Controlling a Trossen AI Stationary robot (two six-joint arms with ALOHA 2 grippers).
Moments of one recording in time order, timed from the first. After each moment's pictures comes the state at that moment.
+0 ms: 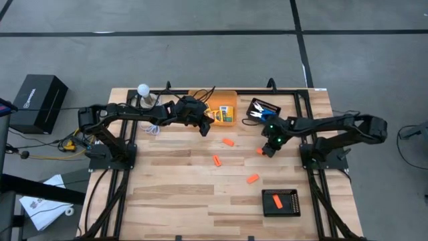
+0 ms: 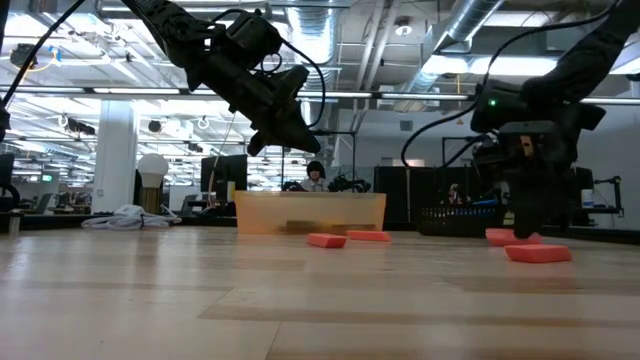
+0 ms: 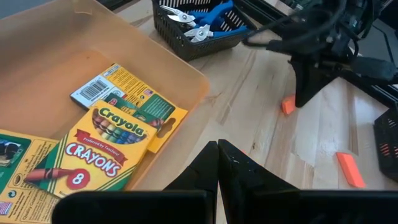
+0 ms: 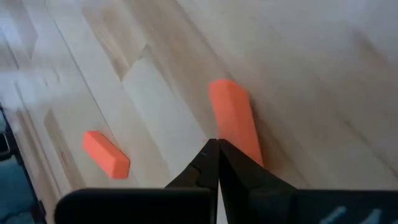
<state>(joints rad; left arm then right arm) 0.34 1.59 0.90 0.11 0.09 -0.35 -0.40 1.29 0.38 -0.29 -0.48 0.42</state>
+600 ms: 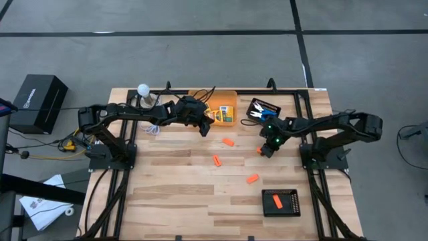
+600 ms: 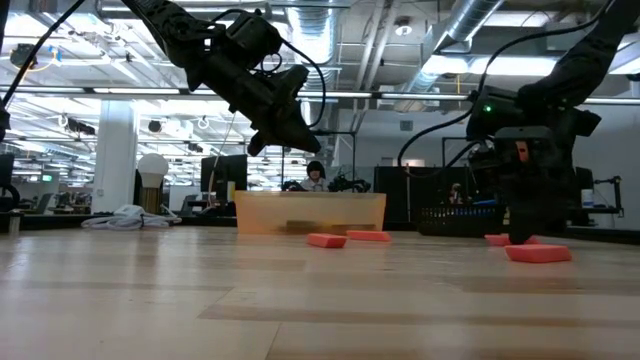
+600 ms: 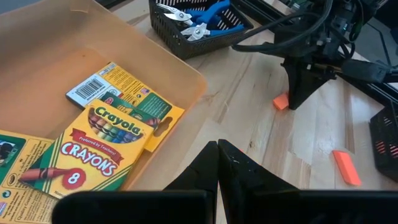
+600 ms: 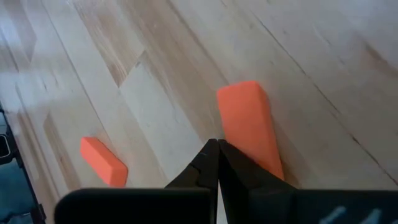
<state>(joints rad) 0.34 1.59 0.90 0.11 0.10 -0.35 -0.43 1.34 0.38 -0.23 -0.49 0.41</state>
